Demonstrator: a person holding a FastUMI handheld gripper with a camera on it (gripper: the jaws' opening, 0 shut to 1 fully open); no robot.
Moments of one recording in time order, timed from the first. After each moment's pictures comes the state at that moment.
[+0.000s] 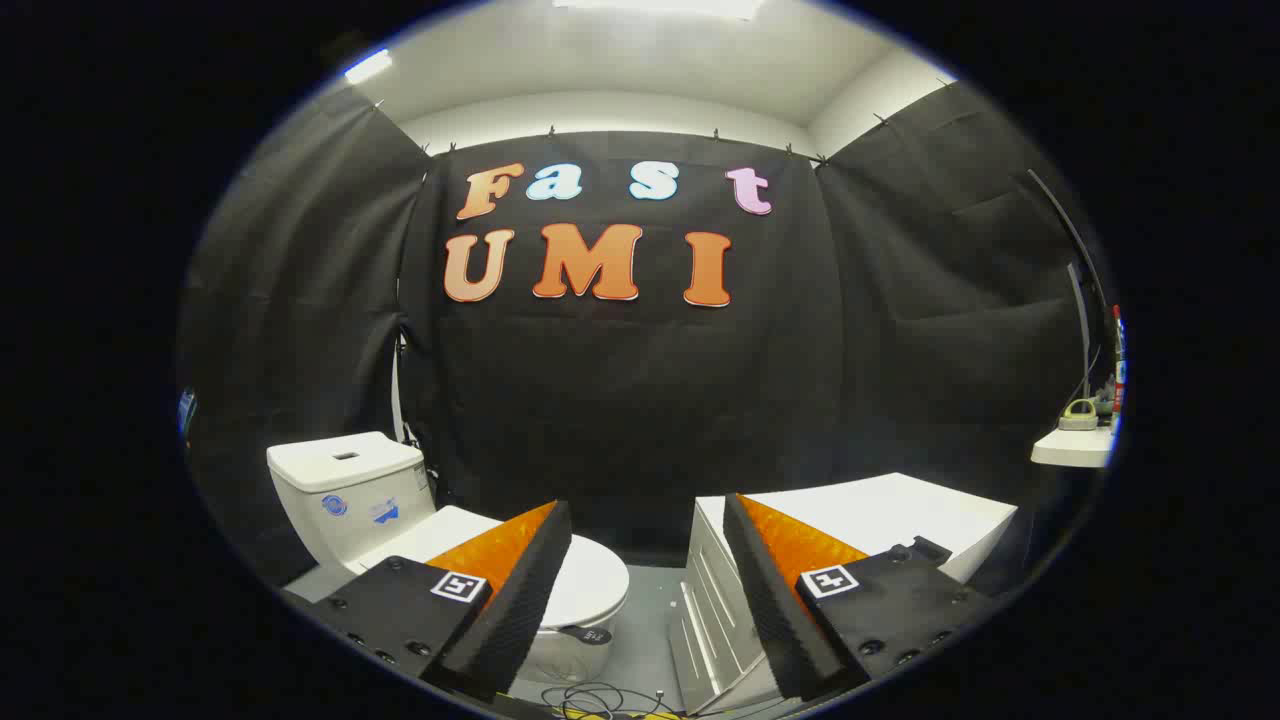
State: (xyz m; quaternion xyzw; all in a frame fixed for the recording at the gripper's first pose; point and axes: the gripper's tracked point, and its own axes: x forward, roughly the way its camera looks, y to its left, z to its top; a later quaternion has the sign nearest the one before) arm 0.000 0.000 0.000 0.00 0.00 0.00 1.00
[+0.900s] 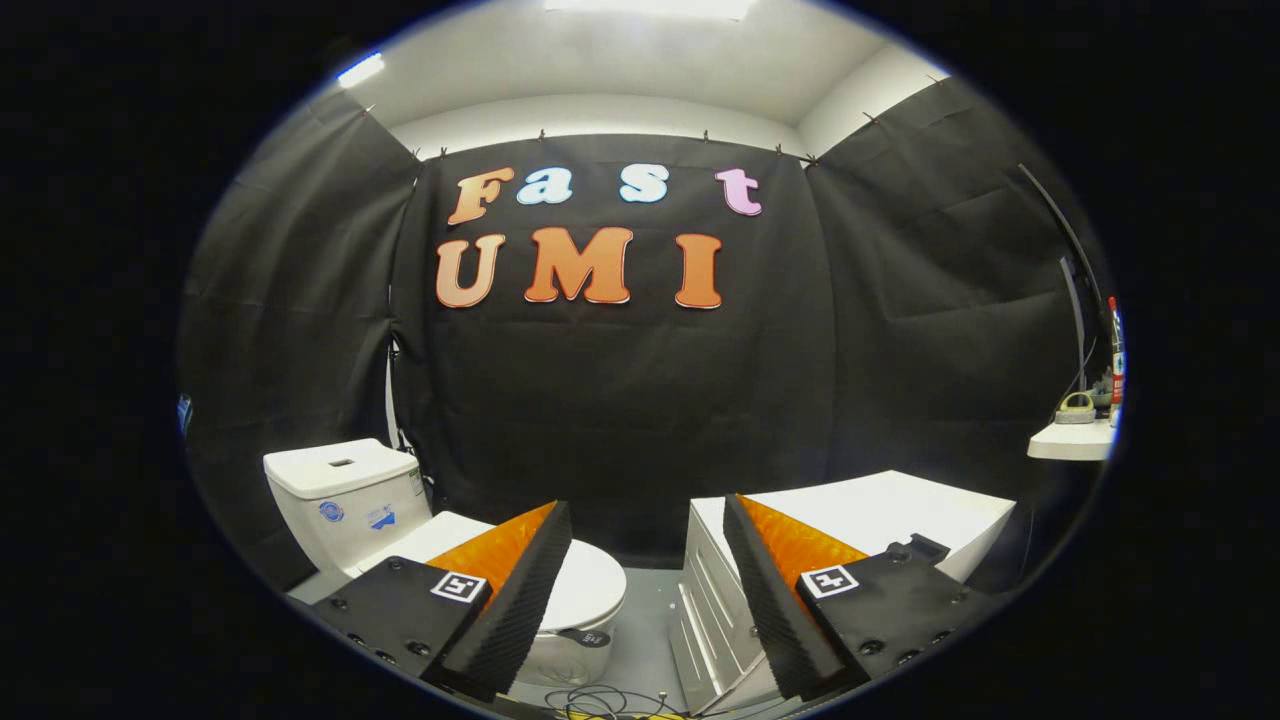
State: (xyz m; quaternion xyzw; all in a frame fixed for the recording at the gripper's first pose) arm 0.000 -0.004 0.000 0.01 0.00 -0.01 1.00
